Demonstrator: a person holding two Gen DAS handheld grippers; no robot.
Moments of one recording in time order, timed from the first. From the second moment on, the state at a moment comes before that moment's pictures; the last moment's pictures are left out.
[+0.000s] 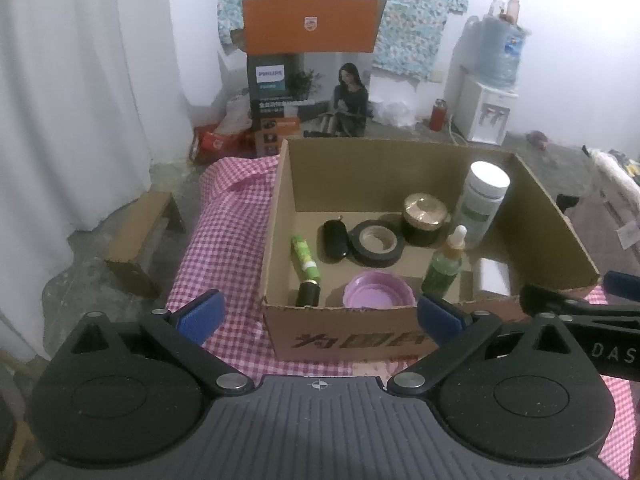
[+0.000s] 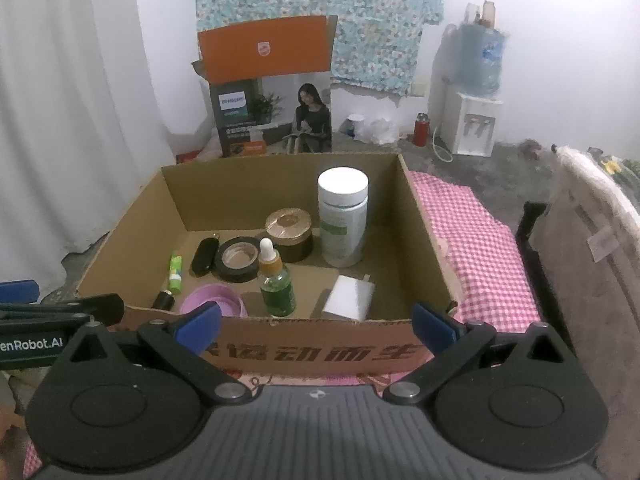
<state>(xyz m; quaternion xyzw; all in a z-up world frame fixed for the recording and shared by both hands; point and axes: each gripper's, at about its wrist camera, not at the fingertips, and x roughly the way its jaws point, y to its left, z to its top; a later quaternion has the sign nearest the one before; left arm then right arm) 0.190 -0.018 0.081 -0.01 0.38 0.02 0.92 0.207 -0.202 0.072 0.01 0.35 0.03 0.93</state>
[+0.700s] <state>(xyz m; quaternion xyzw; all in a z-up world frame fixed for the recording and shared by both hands) 0.192 -0.025 0.082 0.01 0.38 0.03 0.92 0.205 -0.209 0.075 0.02 0.36 0.03 0.93</state>
